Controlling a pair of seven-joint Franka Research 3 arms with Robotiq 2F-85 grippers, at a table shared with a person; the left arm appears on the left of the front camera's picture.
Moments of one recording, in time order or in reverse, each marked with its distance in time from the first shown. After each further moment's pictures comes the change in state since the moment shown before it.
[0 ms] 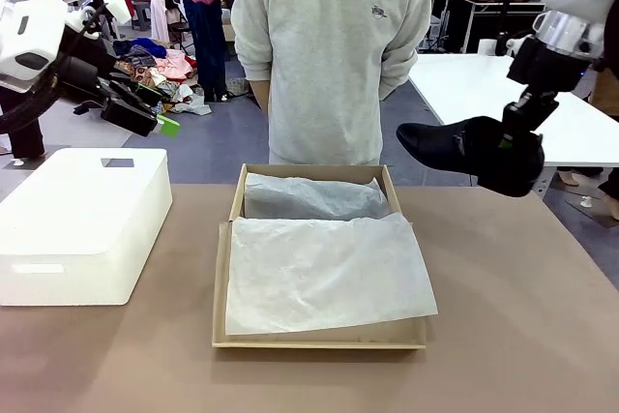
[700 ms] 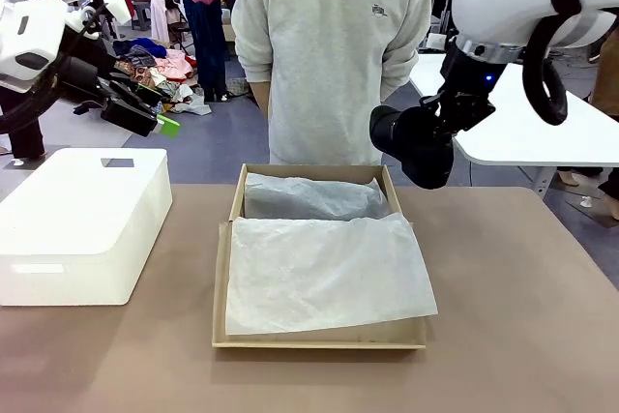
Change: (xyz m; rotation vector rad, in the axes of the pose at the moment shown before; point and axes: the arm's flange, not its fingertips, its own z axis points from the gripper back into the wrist) left arm 0.000 0.000 0.000 0.000 0.000 0.000; right arm 0.051 0.089 -0.029 -0.090 -0.105 -0.352
